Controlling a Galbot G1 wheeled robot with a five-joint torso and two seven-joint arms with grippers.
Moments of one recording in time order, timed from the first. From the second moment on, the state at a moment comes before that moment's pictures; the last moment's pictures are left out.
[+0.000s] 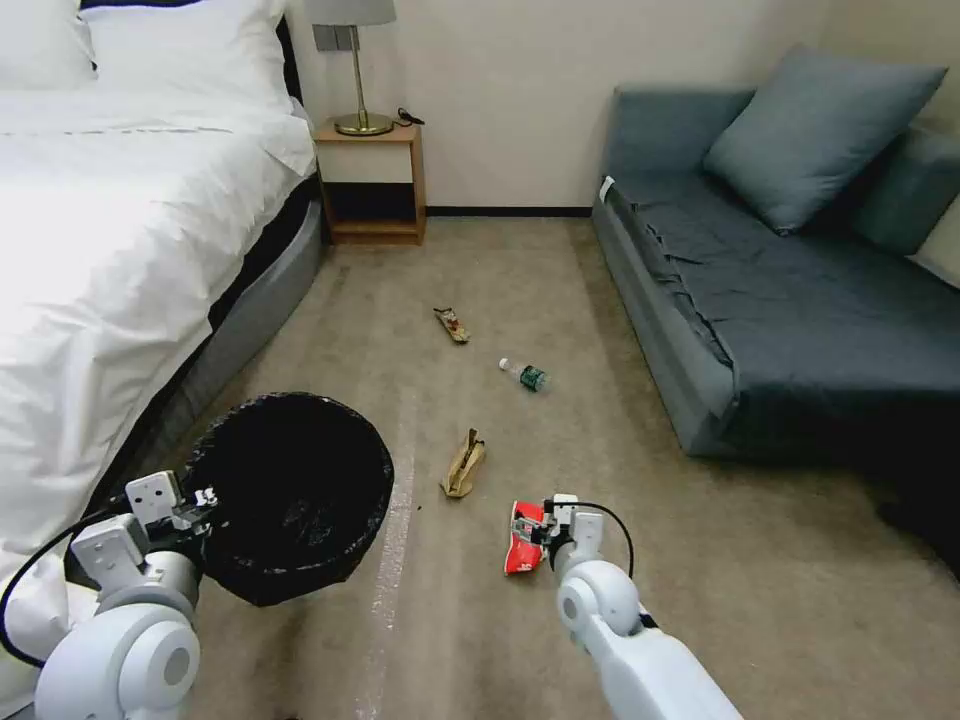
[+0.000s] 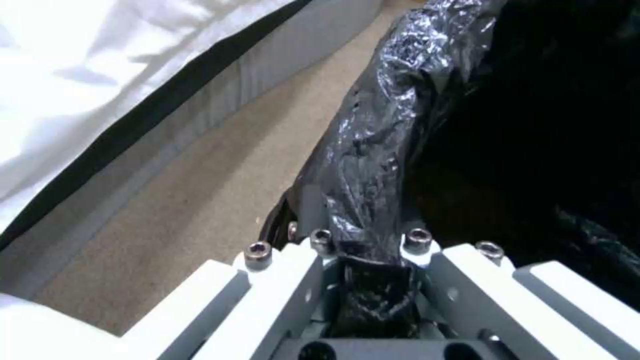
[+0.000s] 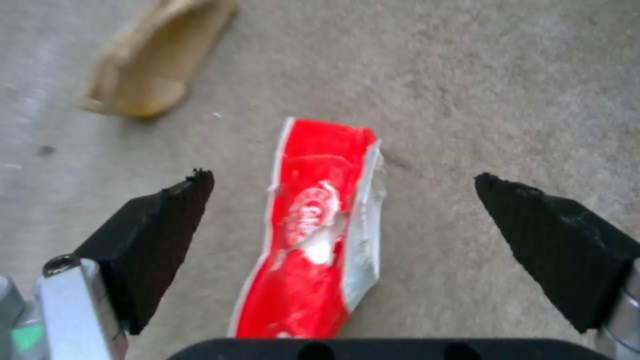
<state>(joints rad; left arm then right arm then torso) 1.52 -1.39 -0.81 -2.31 -0.53 0.66 -0.39 -1.03 1.38 0.06 1.39 0.53 -0.41 0.44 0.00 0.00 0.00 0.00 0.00</state>
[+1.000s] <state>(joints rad) 1.51 -1.38 -0.82 -2.28 -0.52 0.65 -0.38 -1.01 1.43 0.06 1.19 0.46 -0.31 0.40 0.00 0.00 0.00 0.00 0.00</state>
